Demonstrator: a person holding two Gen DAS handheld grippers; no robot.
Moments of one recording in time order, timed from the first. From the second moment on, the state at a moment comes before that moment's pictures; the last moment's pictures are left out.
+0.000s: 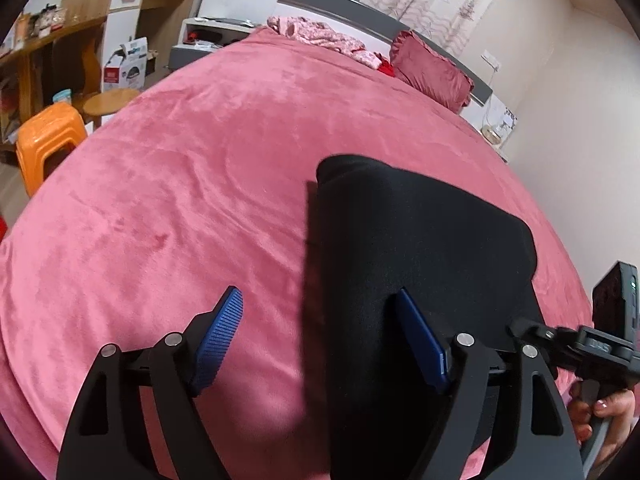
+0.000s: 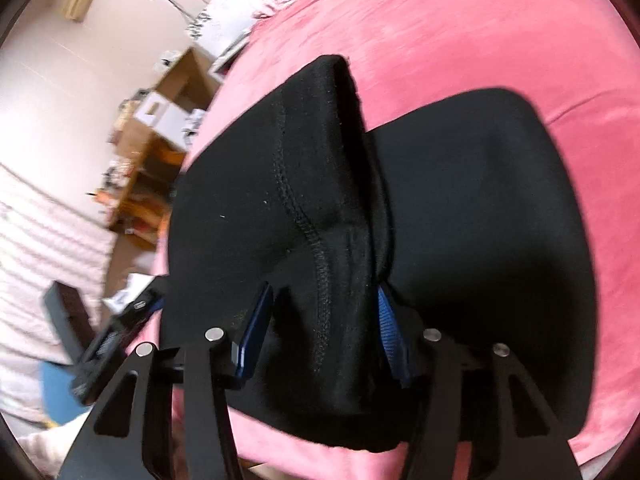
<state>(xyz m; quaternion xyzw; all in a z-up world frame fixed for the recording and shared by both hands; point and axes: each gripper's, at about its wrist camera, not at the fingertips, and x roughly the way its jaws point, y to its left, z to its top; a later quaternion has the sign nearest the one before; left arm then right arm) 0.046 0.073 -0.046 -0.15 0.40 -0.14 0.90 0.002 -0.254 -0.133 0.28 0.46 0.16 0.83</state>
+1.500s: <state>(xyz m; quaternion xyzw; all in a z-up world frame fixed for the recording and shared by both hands) 0.009 -0.049 -0.022 0.08 0.39 -0.26 0.88 -0.040 -0.345 -0.082 0.24 0.36 0.02 0.90</state>
